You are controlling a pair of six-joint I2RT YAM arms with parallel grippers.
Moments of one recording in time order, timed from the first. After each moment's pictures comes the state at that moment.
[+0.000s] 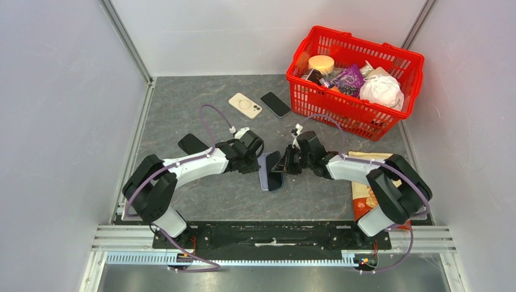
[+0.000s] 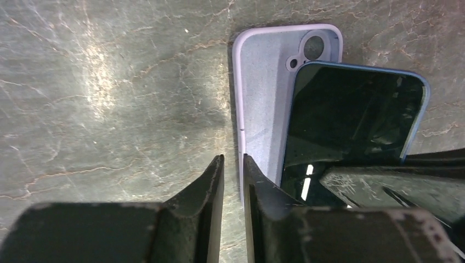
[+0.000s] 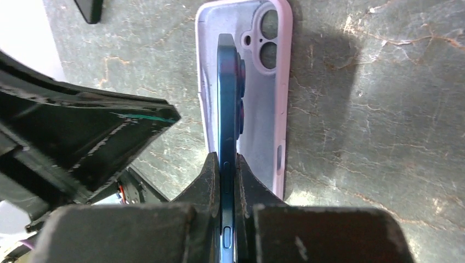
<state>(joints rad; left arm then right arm) -0.80 1.59 0.96 -0.42 -0.19 -0.92 0.61 1.53 0.68 0.12 -0.35 0.81</state>
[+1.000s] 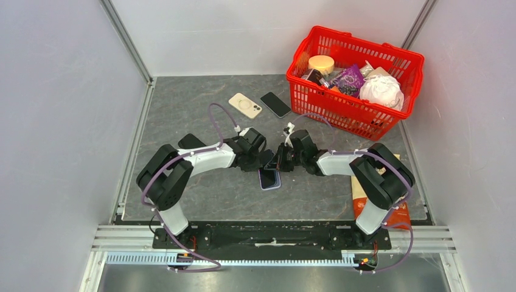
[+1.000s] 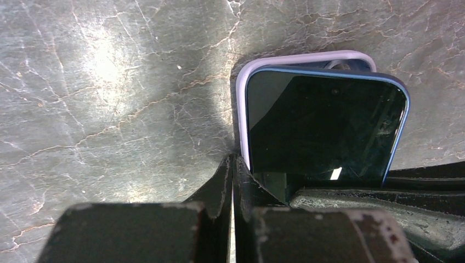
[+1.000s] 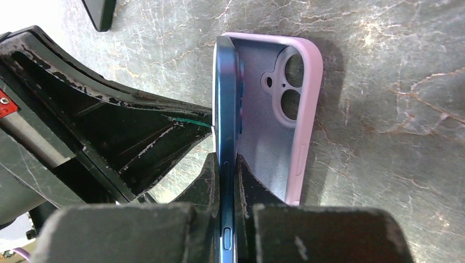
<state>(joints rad) -0.75 1.73 0.99 -0.36 -0.14 -0.84 0.64 1.71 0.74 0.27 -0.36 0.81</state>
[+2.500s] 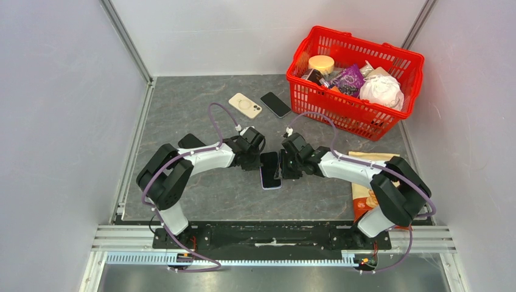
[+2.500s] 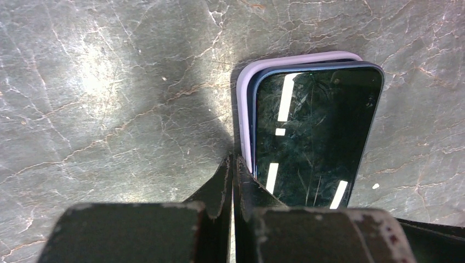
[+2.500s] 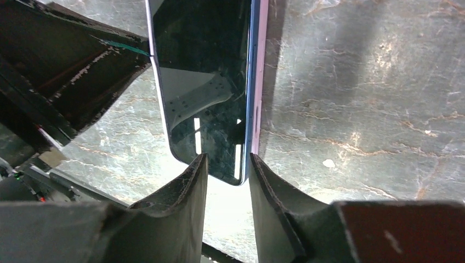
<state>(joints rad) -0.74 1.74 0.99 -0.32 -0.09 -0.81 0.75 1.55 0.85 -0.28 -0.08 0.72</state>
